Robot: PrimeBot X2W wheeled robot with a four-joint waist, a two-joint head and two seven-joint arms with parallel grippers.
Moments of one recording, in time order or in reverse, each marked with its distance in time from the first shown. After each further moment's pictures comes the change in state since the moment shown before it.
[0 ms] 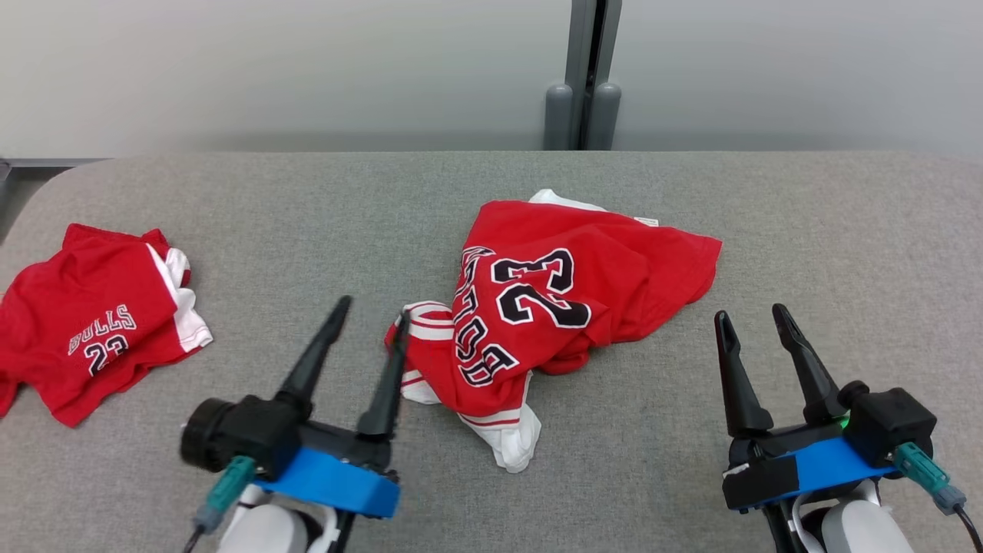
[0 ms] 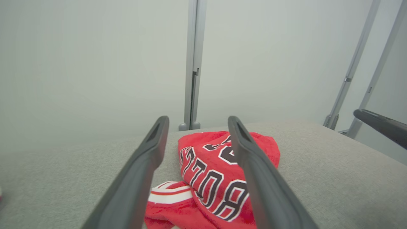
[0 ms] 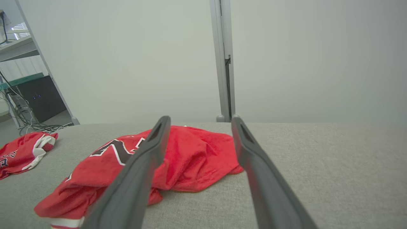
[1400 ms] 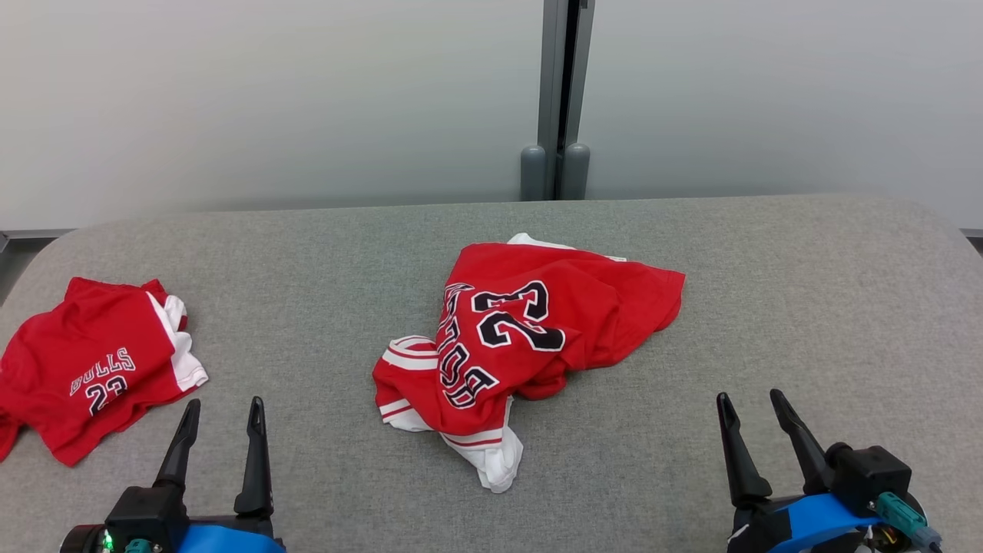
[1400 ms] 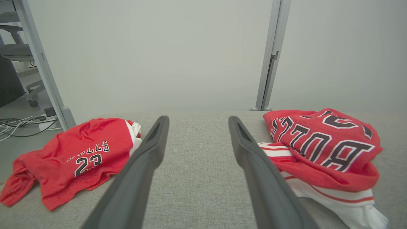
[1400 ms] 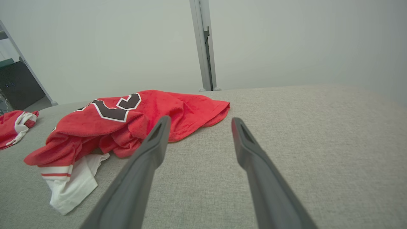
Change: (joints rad) left arm 0.219 -0.070 0.441 0.069 0.209 -0.054 0.000; right arm 0.085 0.000 -0.017 0.151 0.001 0.000 0.000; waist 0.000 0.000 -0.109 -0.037
